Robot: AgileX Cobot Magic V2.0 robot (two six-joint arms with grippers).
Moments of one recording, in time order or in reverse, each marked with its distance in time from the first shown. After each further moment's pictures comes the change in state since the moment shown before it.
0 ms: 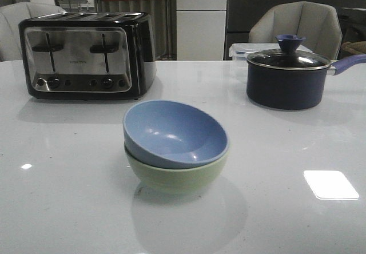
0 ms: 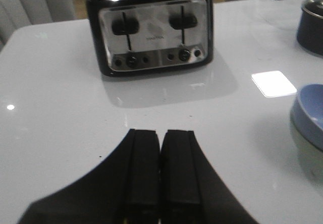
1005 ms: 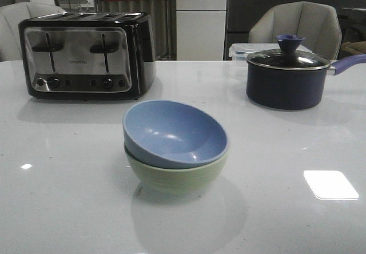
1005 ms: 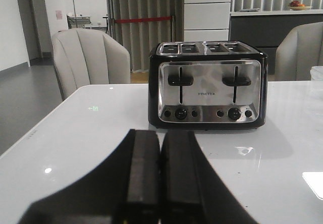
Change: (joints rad) left arm 0.157 -0.252 0.305 -0.034 -0.352 0.006; right arm 0.000 -0.001 0.000 -0.002 0.005 0.002
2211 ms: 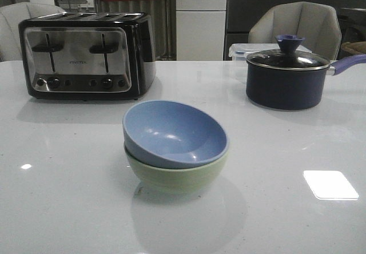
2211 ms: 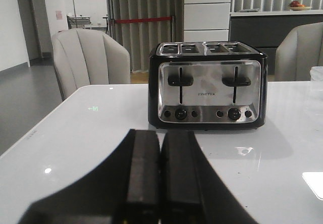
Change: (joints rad) left arm 0.000 0.000 0.000 0.000 0.000 0.000; right arm -0.502 -0.584 0.564 -0.018 -0.691 -0.002
